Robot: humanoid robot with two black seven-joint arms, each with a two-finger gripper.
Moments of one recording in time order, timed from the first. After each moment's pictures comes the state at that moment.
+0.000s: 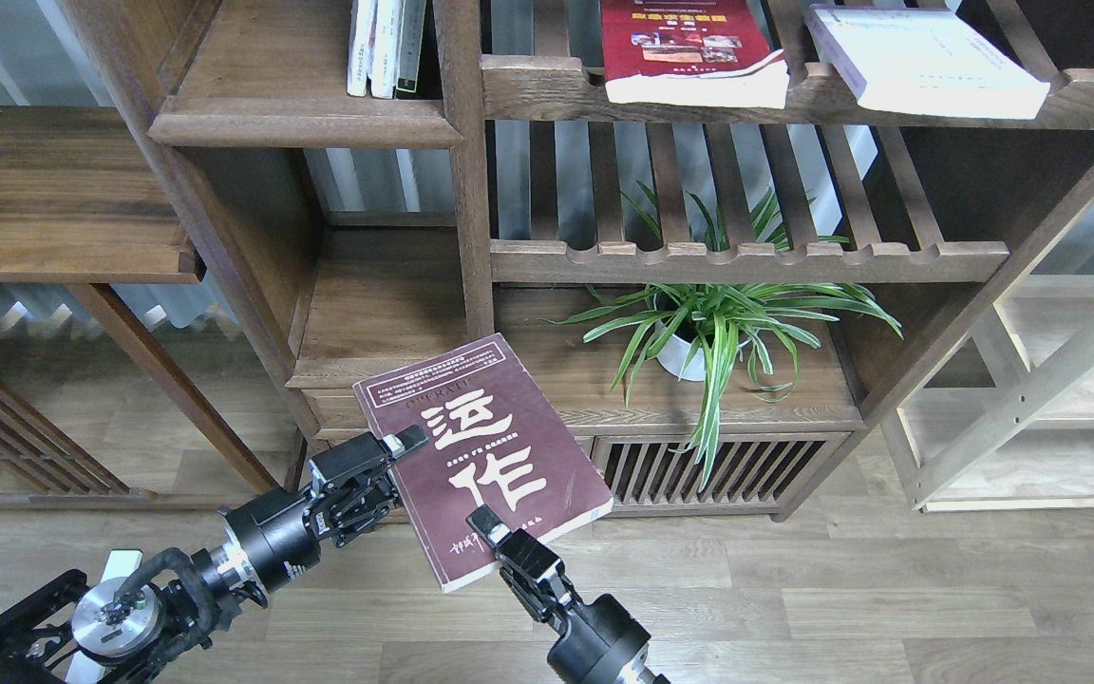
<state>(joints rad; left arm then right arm) -0.17 0.30 -0.81 -1.13 -0.54 -0.49 0.49 -0.02 0.02 0.50 1.16 0.11 0.58 0.30</state>
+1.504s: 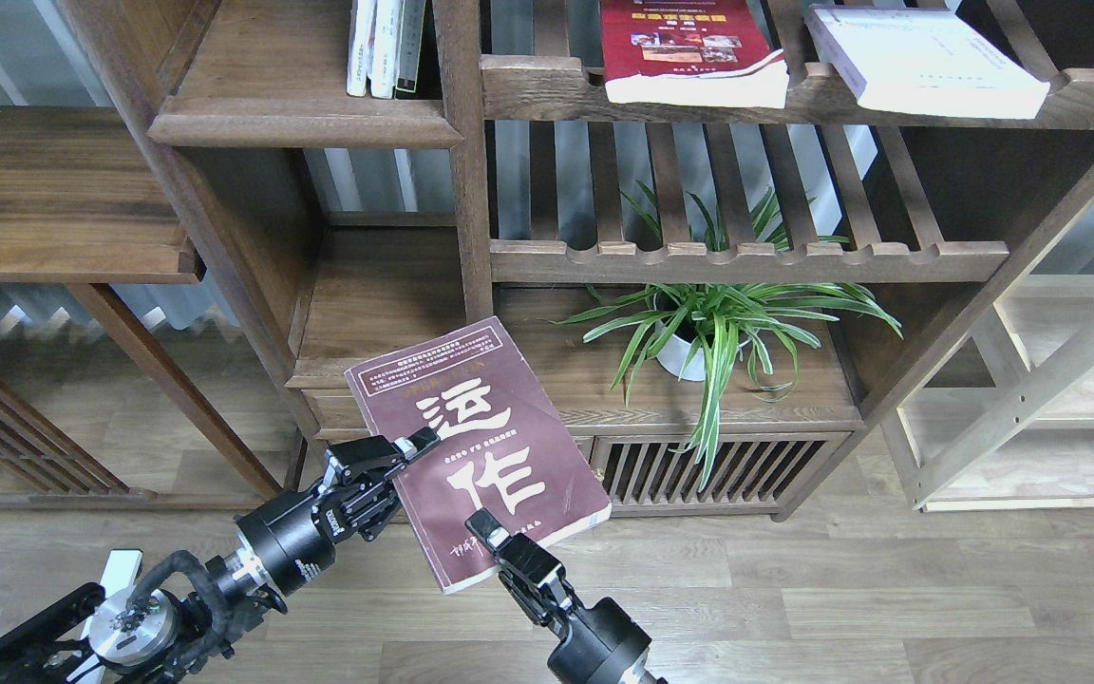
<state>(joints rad) -0.16 0.28 -0.76 -1.15 -0.68 -0.49 0.49 -0.02 0.01 0.50 1.16 0.10 0.58 0.30</state>
